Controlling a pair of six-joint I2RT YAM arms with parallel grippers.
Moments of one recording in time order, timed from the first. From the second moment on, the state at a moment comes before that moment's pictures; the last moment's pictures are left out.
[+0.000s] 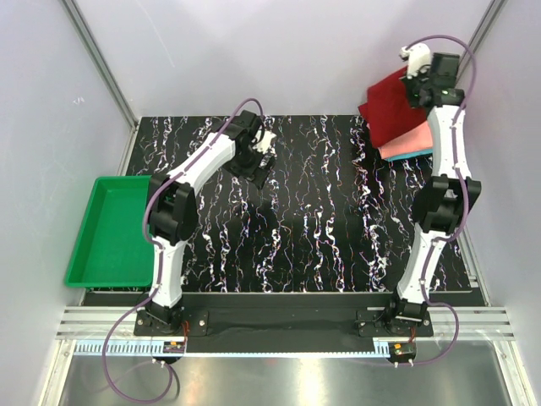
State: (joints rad) left arm -0.45 2.14 1.94 -1.03 0.10 0.11; right arm -0.13 2.17 2.33 -0.63 -0.15 -0.50
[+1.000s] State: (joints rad) left arm -0.52 2.02 1.90 -1.02 -0.19 0.15; right arm -0.14 2.12 2.27 -0.36 0.04 -0.47
